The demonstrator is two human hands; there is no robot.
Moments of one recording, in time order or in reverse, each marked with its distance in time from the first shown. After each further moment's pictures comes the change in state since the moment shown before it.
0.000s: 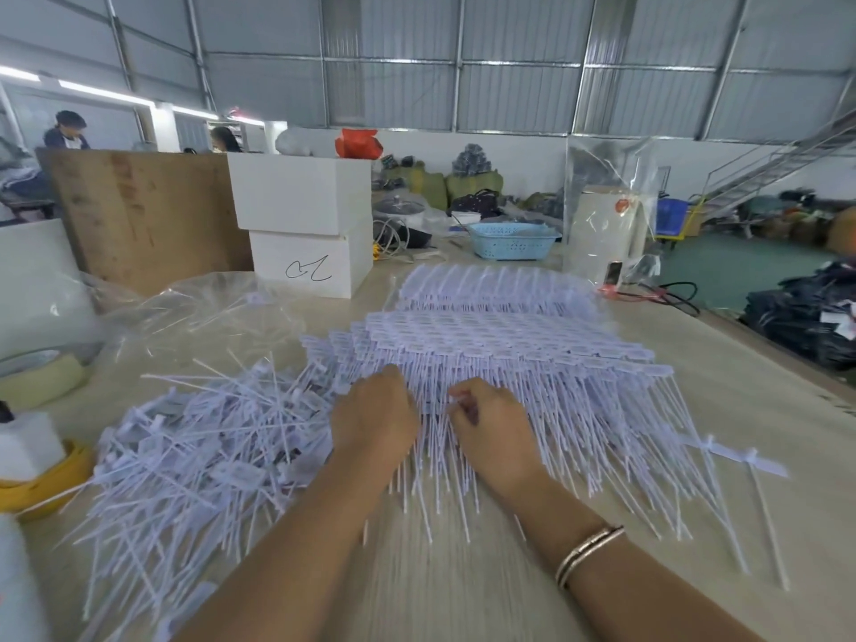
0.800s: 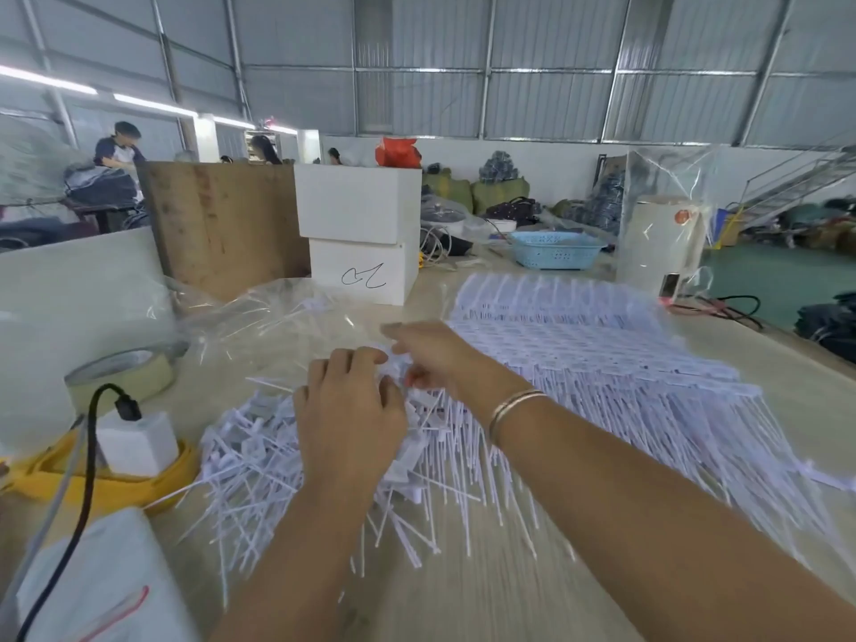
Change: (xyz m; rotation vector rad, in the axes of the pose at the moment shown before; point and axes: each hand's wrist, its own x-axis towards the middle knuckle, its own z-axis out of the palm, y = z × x) left_hand -0.025 -0.084 -0.066 -0.177 0.376 -0.049; right_hand 0.084 -0.154 0.045 0.596 -0.522 0.393
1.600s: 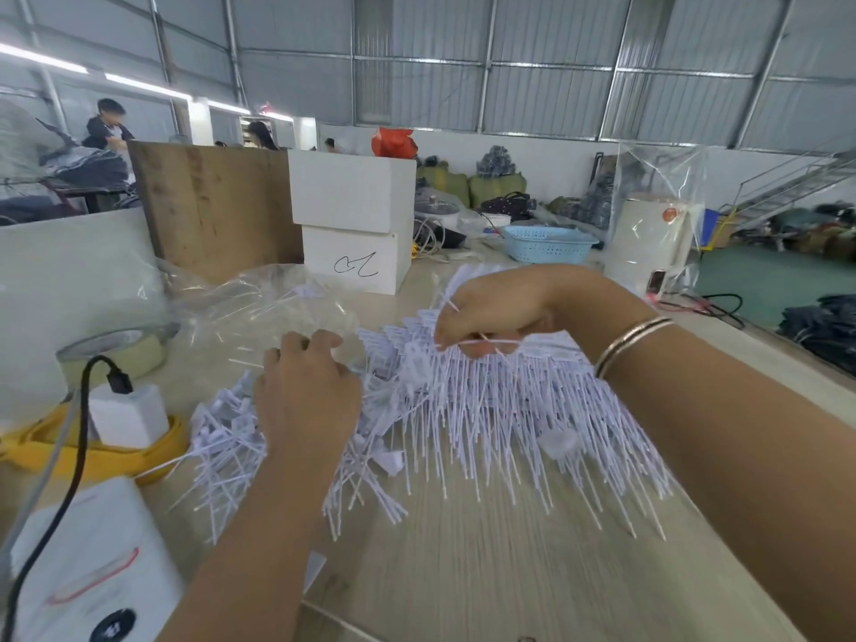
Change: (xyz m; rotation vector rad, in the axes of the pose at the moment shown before) left_hand 0.004 -0.011 -0.013 0.095 -0.063 -0.157; right_hand -0.059 -0.047 -0.084 -0.864 -0.443 -0.096
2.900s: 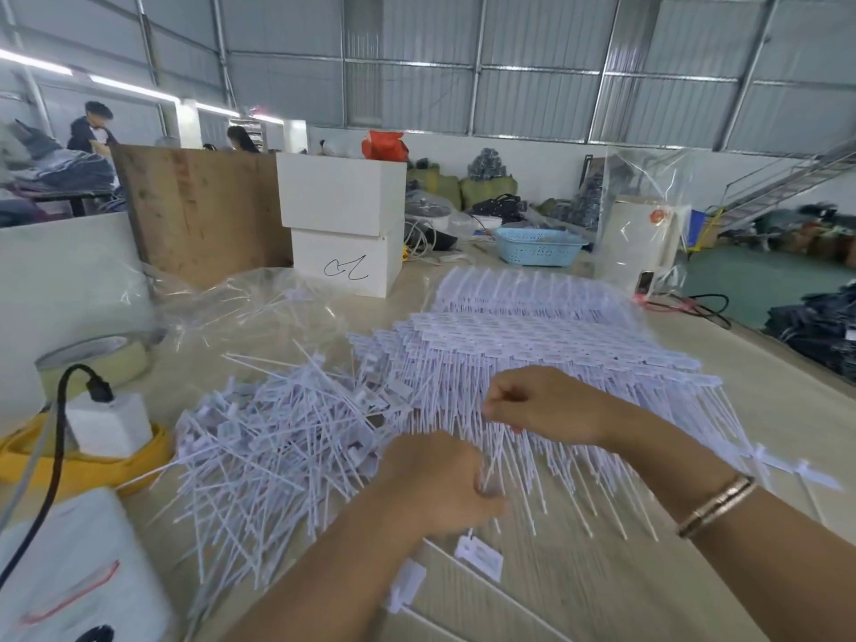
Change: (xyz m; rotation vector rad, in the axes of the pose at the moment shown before) left_hand -0.054 0.060 0.027 0.151 -0.734 0.626; right_hand -0.030 0.073 0.075 0.098 0.340 -0.016
